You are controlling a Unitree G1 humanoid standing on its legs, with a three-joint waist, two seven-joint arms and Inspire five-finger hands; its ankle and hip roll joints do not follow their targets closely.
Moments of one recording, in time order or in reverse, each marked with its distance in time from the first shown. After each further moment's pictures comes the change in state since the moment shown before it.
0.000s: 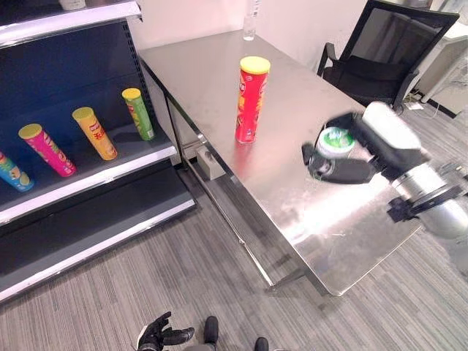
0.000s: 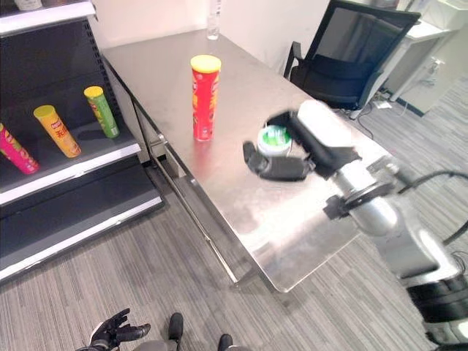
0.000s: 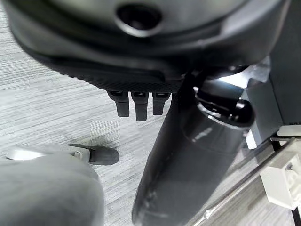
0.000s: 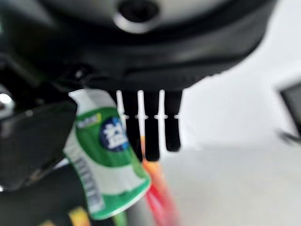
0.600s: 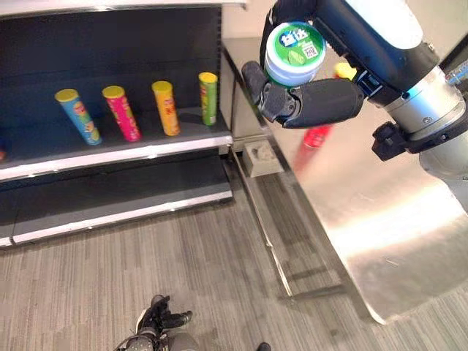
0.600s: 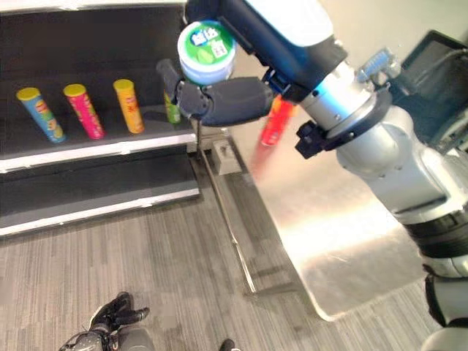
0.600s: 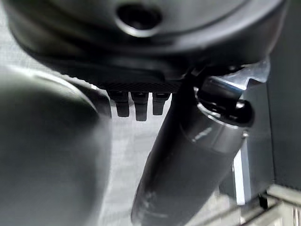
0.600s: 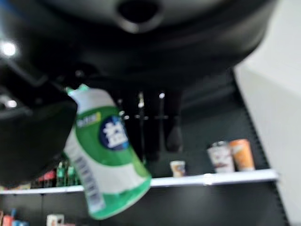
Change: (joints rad) left arm -0.068 -0.003 -0.022 0.035 -0.036 -0.008 -0.004; right arm -0.543 -0.103 0.329 0.004 0.052 -0.032 -0.046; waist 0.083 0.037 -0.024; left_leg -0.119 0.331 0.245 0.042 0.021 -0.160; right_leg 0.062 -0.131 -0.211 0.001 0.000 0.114
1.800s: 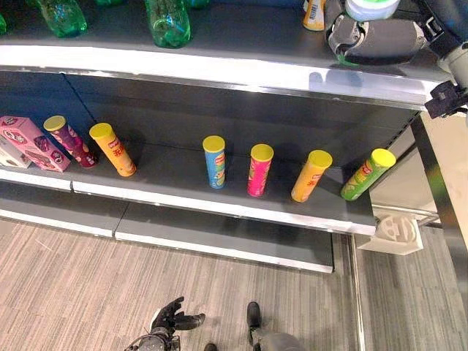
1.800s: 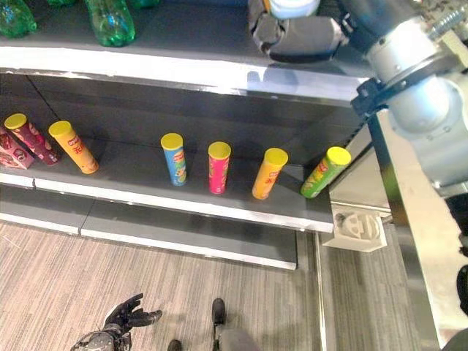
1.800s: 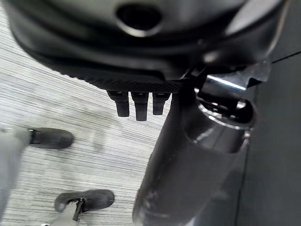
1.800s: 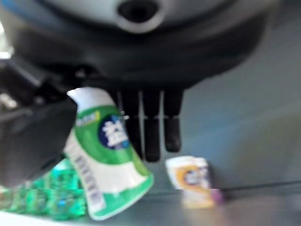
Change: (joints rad) left arm -0.021 -0.031 0.003 0.002 0.076 -0.003 -0.014; right arm -0.161 -0.074 0.102 0.250 -0.006 0.061 -0.081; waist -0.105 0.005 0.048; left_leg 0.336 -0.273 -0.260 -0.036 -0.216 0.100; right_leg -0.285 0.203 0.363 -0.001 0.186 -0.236
